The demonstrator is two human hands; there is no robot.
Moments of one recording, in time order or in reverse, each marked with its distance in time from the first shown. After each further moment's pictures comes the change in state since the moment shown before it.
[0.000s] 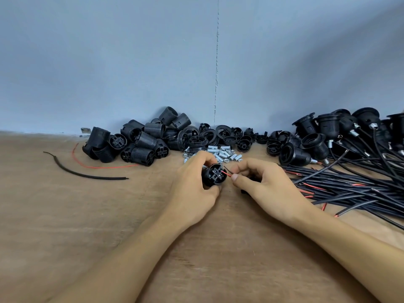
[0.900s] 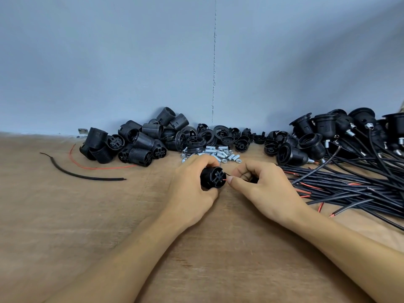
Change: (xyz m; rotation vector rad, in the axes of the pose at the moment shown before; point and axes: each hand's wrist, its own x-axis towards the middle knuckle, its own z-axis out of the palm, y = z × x) left_hand 0.001 -0.005 0.001 0.088 0.052 0.103; right_hand -0.004 -0.003 0.003 -0.057 0.080 -0.016
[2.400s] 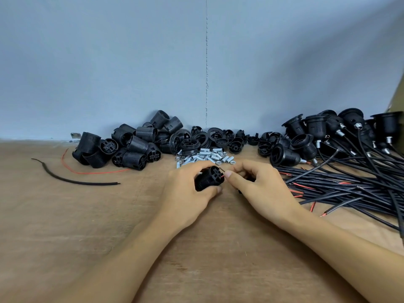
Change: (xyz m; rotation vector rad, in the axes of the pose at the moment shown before) left_hand 0.003 -0.004 0.004 -0.161 -0.070 -0.074; right_hand 0.000 0.001 -0.001 0.048 0.032 0.030
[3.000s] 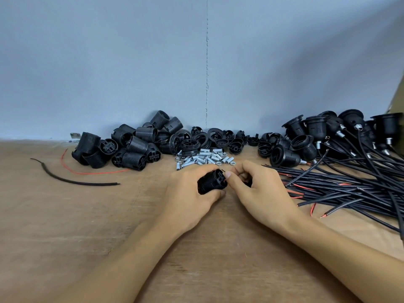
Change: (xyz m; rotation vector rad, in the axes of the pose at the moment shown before) left_hand -0.002 0.003 0.000 0.068 -0.017 0.054; right_hand -0.002 0.002 0.004 -0.217 0.072 -0.102
